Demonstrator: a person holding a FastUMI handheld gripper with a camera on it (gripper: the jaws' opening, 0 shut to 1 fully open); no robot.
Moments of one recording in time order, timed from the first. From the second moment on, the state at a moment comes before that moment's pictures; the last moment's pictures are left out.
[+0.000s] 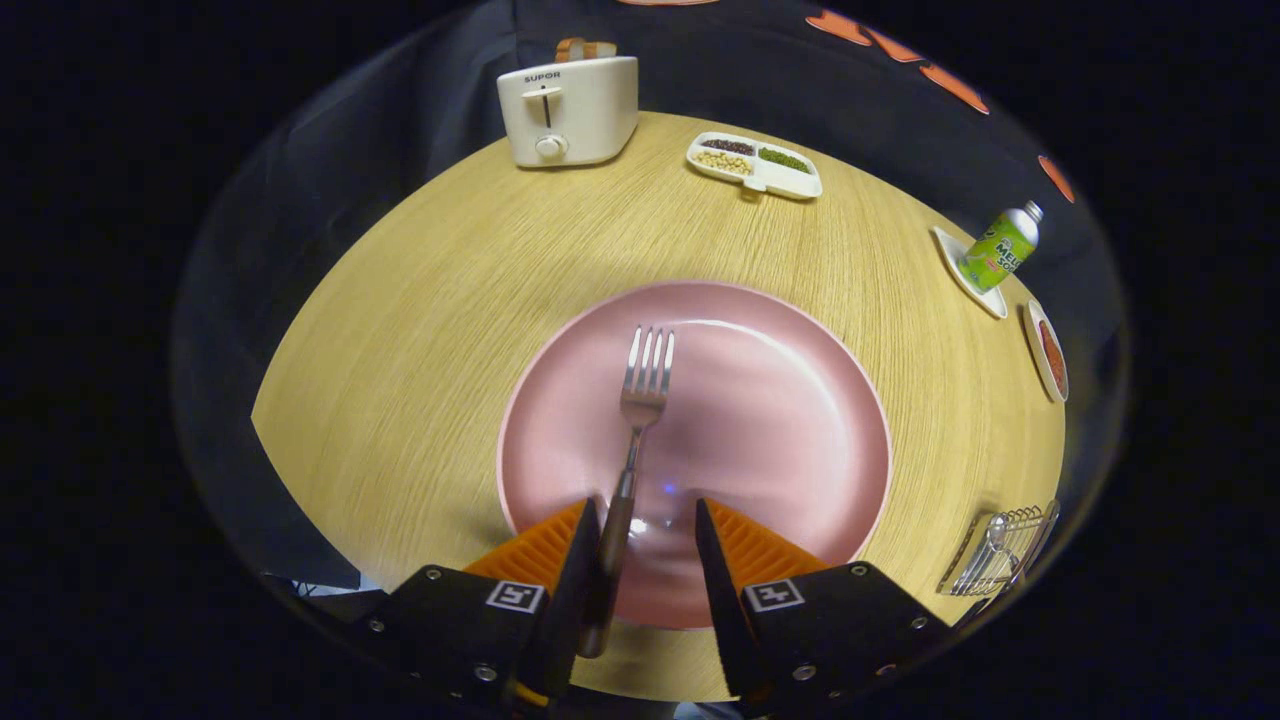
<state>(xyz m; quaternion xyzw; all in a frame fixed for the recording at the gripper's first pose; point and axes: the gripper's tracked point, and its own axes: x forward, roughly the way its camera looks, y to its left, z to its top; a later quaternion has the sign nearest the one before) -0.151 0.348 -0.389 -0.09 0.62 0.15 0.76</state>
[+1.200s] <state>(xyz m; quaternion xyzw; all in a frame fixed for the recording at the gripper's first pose) -0.105 0.233 -0.301 -0.01 0.55 0.09 0.83</state>
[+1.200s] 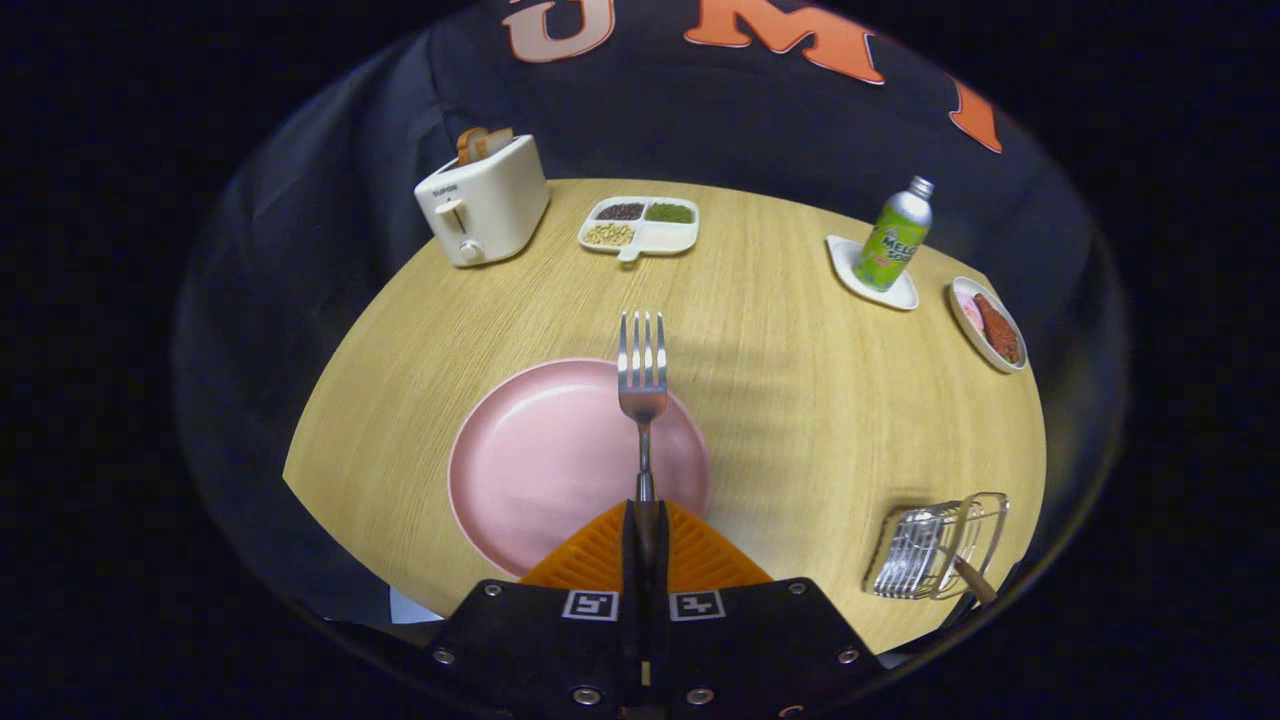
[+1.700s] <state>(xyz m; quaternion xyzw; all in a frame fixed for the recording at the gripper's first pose) -0.103 0.092 -0.242 0.01 0.51 -0.02 0.86</state>
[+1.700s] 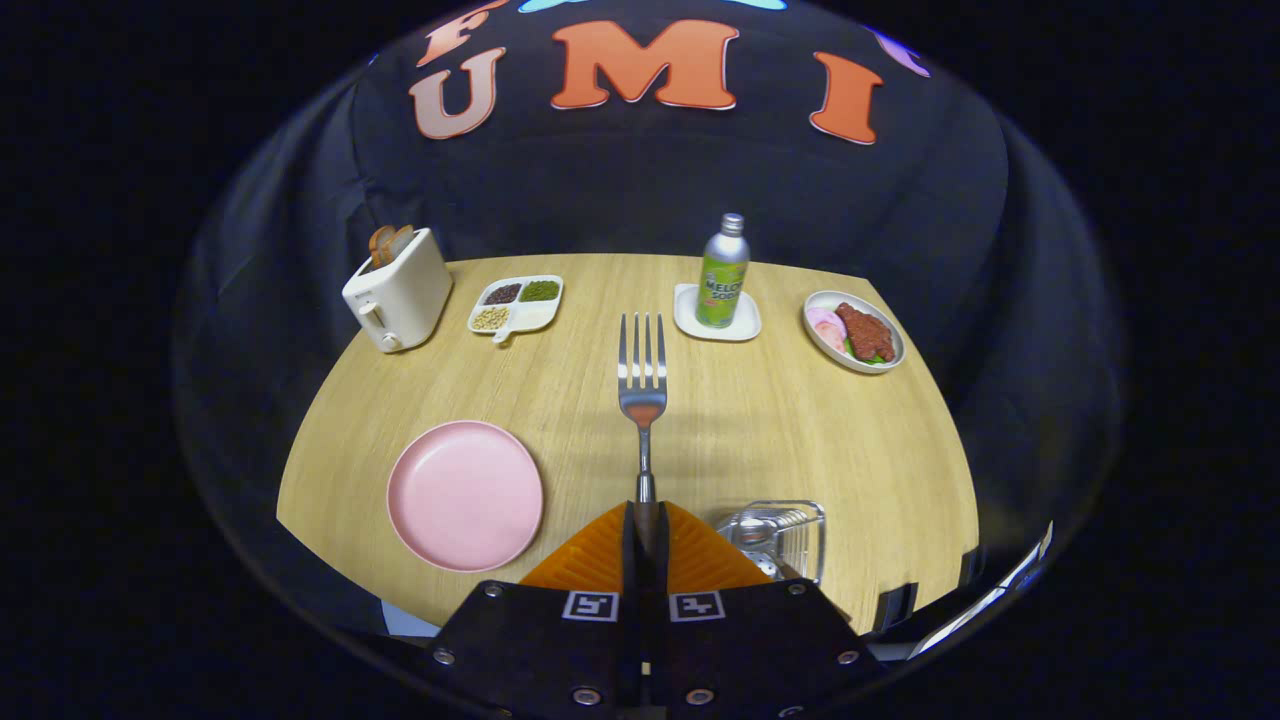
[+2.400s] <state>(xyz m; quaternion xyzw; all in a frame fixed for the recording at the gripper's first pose) -0.197 0.023 -0.283 -0.05 0.65 -0.02 0.76</state>
